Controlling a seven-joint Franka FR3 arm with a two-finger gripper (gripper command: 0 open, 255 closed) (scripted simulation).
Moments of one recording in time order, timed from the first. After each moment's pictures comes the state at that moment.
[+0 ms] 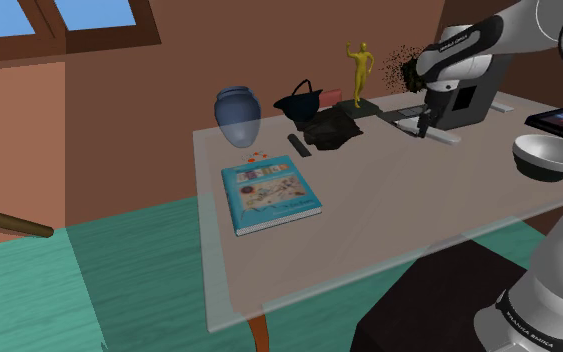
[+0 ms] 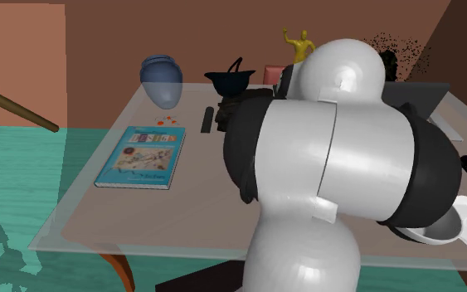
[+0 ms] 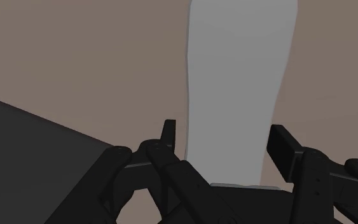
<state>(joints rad) -0.31 0.13 -0.38 -1.97 0.03 2.12 -0.71</state>
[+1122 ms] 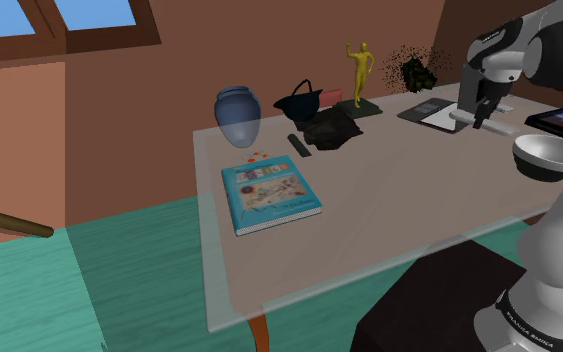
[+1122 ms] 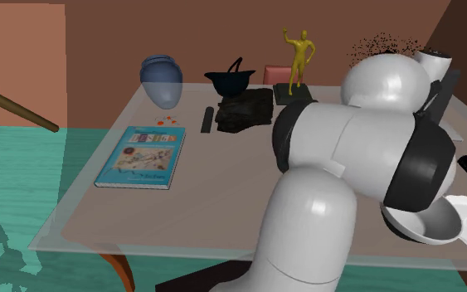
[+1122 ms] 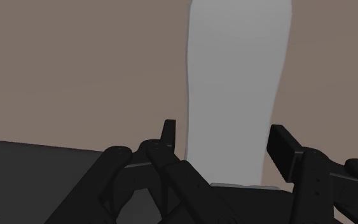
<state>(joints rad) -0.61 0.41 -0.48 -1.61 0.20 2.00 -1.14</state>
